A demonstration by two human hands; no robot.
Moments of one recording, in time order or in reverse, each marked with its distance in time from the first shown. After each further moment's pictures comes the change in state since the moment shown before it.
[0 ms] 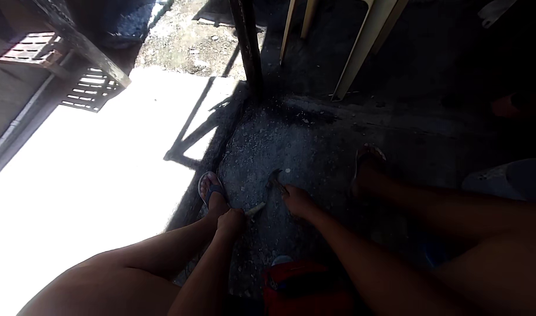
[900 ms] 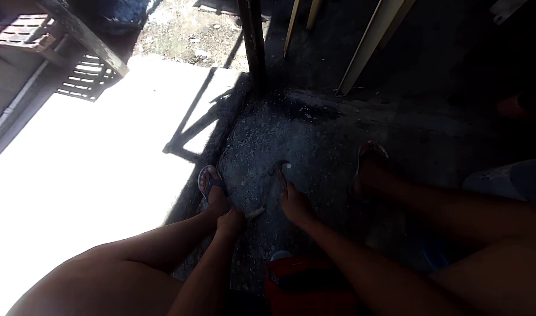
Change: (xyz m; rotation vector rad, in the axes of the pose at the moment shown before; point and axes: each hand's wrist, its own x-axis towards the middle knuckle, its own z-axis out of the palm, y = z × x) left_hand -0.009 -0.002 0.013 0.006 -0.065 -0.036; right_hand -0.034 -0.019 0.020 0.023 0.151 0.011
